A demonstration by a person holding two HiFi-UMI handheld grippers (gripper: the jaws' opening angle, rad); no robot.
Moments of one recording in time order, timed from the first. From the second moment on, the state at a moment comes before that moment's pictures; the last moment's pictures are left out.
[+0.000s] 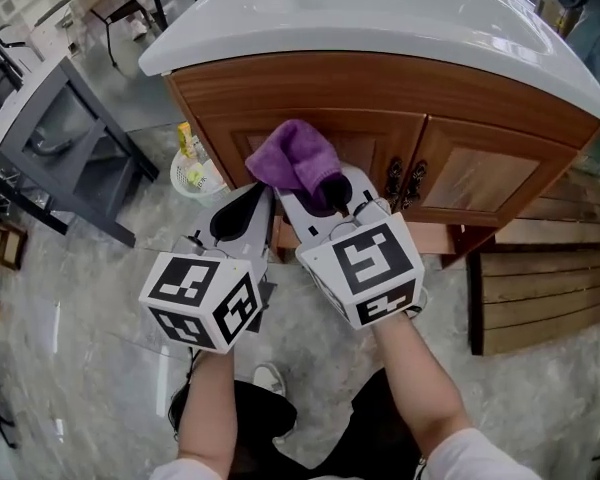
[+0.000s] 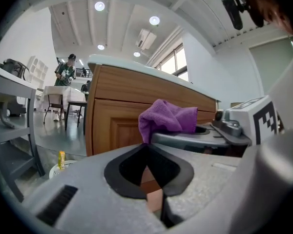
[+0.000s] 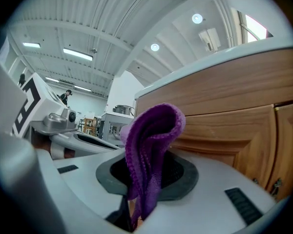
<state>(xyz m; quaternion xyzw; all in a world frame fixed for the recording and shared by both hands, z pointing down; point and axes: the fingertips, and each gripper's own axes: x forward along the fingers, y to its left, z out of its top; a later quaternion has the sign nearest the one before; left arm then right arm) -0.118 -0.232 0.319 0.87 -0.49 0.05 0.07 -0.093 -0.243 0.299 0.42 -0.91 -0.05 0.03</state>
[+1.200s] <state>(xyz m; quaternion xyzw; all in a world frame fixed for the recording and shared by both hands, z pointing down) -0.010 -0.232 0.339 0.91 -0.40 0.05 0.07 0.111 -0.219 0.276 0.57 -0.82 -0.07 0.02</state>
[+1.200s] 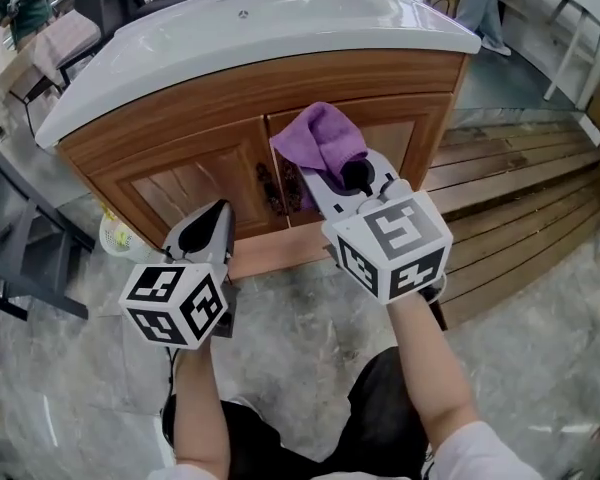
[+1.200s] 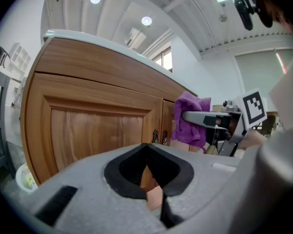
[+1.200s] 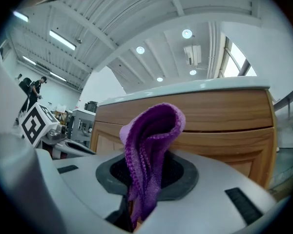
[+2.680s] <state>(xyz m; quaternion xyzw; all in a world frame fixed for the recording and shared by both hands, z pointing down) 0.041 -0.236 0.351 0.93 -0.35 0.05 0.07 0.306 -0.201 0.280 0.73 -0.68 -0.06 0.05</state>
